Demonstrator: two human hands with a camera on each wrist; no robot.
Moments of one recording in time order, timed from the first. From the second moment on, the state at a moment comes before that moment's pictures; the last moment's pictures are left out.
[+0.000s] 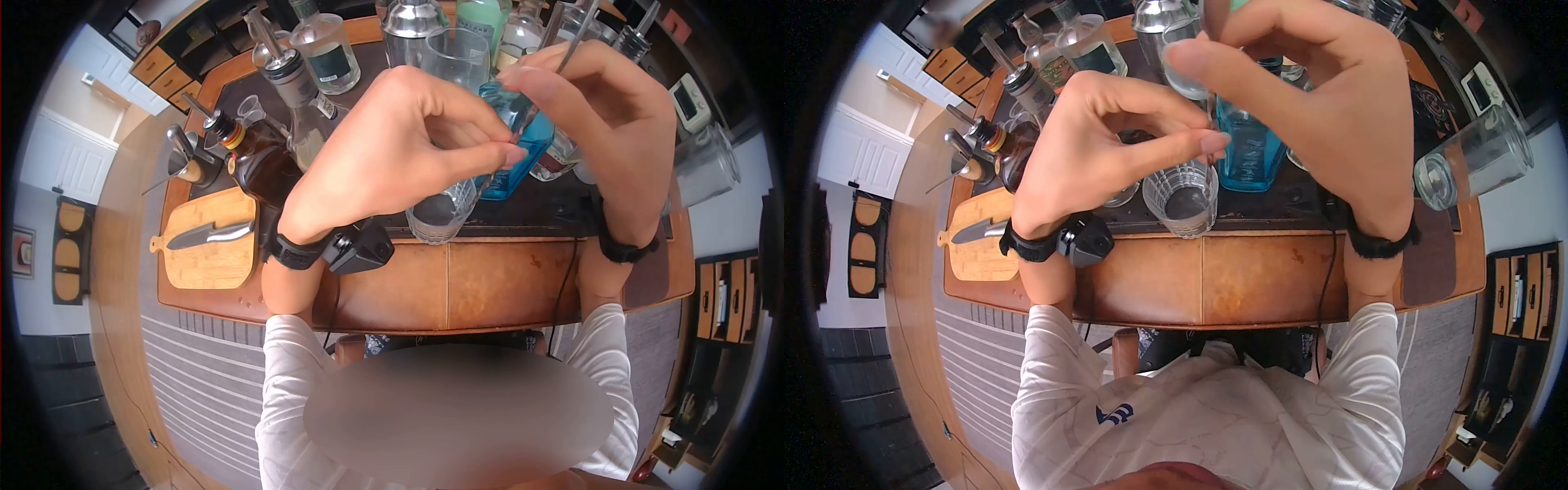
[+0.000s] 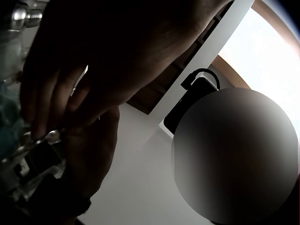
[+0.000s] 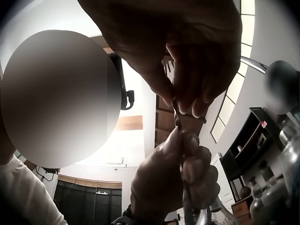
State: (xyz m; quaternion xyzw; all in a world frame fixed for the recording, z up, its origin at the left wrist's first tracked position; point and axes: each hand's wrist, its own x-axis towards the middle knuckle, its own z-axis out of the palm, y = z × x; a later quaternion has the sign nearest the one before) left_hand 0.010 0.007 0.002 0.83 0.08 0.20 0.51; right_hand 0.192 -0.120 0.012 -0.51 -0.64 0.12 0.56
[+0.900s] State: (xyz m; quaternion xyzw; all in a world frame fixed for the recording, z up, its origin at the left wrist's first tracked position) left_hand 0.012 0.022 -0.001 0.86 0.08 0.24 0.45; right_hand 0.175 -0.114 0.004 -0.50 -0.66 0.07 0.56
